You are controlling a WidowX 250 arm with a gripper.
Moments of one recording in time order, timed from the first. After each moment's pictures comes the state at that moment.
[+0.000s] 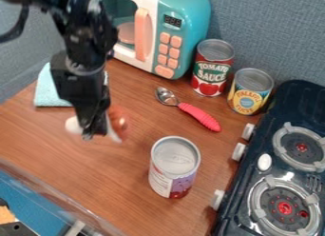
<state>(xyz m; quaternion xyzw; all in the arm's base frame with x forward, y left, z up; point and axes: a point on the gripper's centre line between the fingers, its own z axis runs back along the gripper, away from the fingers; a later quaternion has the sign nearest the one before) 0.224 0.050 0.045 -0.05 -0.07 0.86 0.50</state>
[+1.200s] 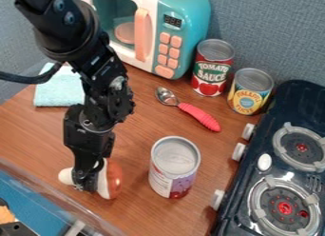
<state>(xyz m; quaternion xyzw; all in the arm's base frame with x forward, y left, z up) 0.198 0.035 -0.008 0.04 -0.06 0.81 0.58</state>
